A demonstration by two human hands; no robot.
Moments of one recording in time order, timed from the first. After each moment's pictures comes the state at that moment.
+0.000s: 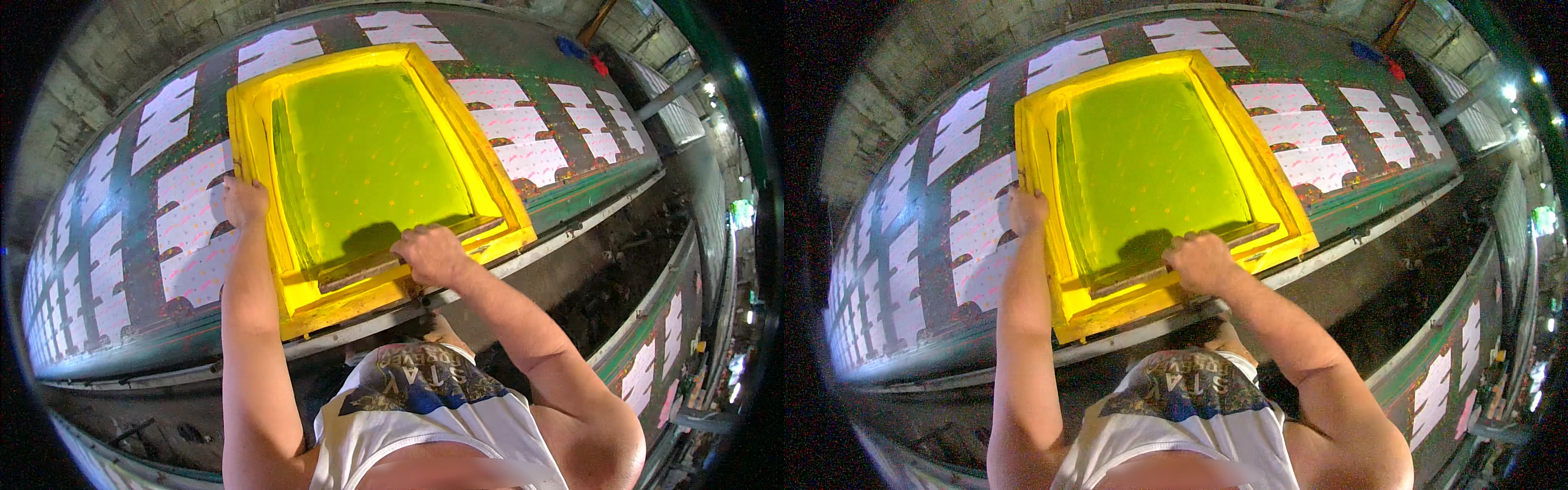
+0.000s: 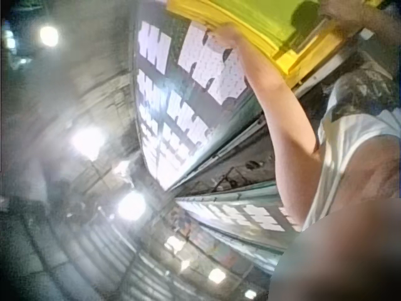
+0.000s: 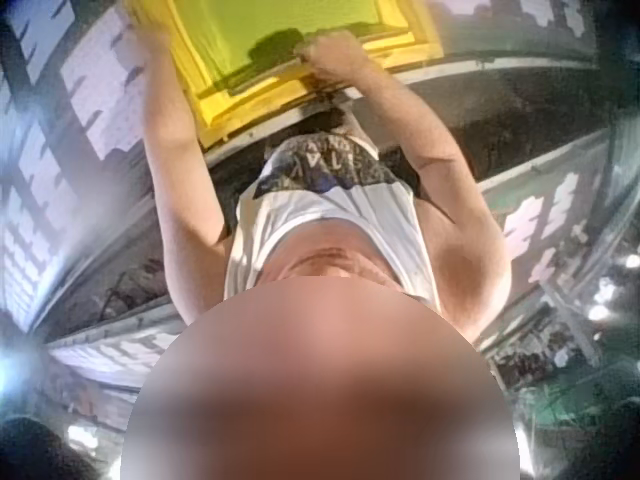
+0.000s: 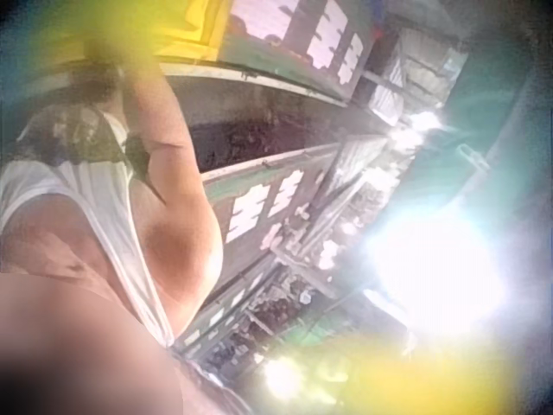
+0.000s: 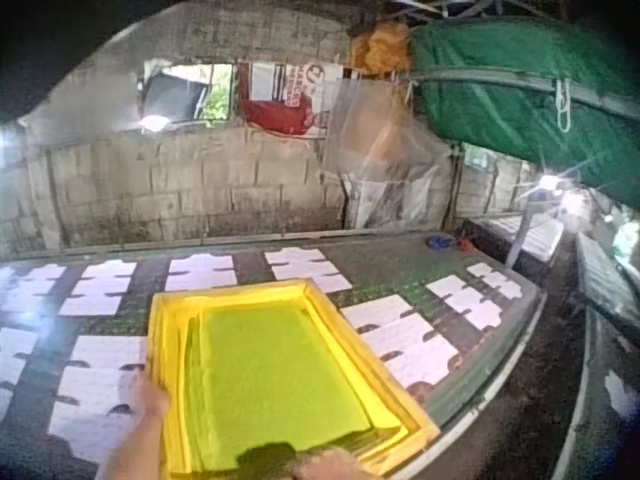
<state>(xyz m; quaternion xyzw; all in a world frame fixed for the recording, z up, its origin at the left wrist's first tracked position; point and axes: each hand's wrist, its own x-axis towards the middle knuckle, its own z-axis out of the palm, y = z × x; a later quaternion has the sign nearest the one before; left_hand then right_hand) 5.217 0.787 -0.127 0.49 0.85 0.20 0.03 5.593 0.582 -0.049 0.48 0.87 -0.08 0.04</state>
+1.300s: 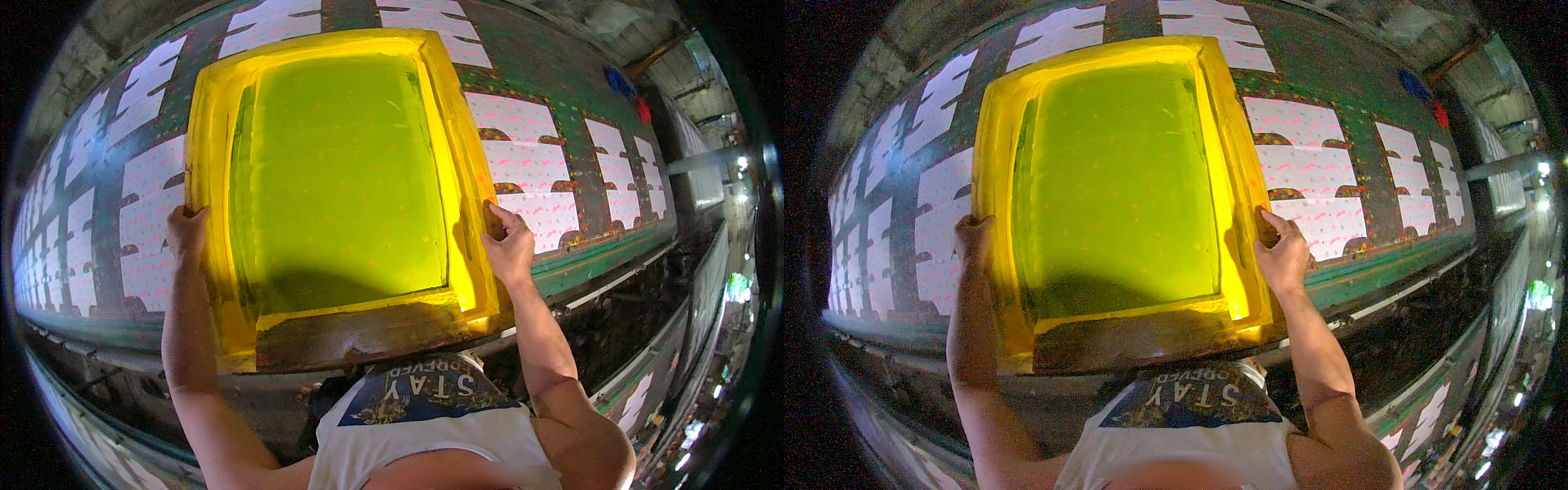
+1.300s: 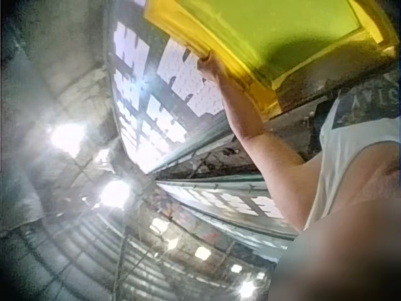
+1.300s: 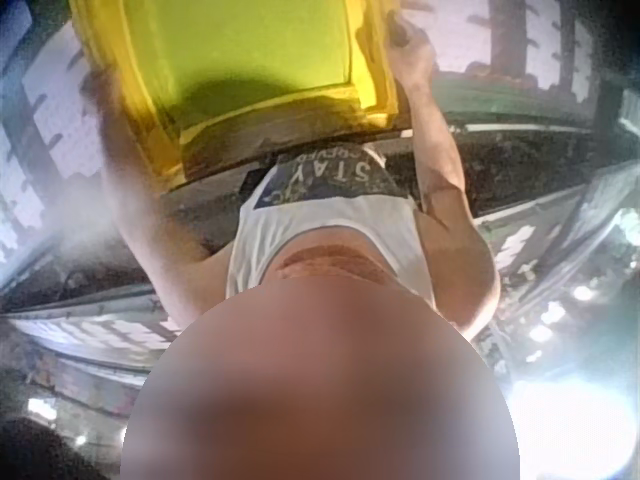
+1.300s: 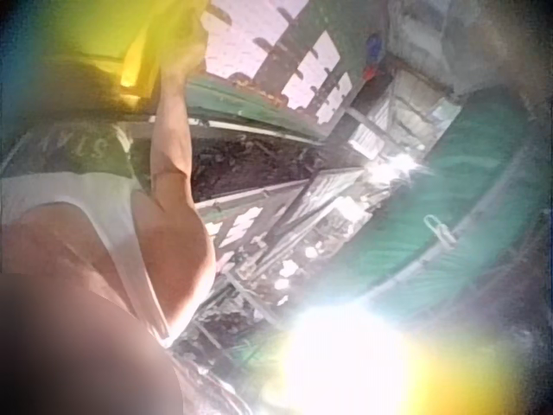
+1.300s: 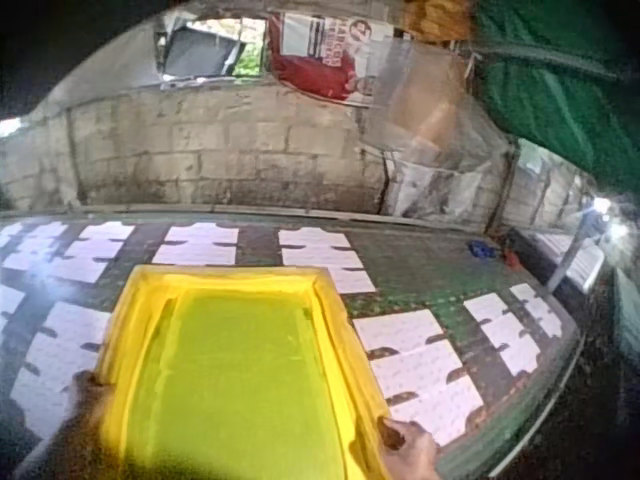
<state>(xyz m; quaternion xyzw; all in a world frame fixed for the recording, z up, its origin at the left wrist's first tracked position) 5.192 0.768 -0.136 0.42 0.88 0.19 0.08 5.834 0.700 -0.095 0.76 0.58 -0.18 -0.24</state>
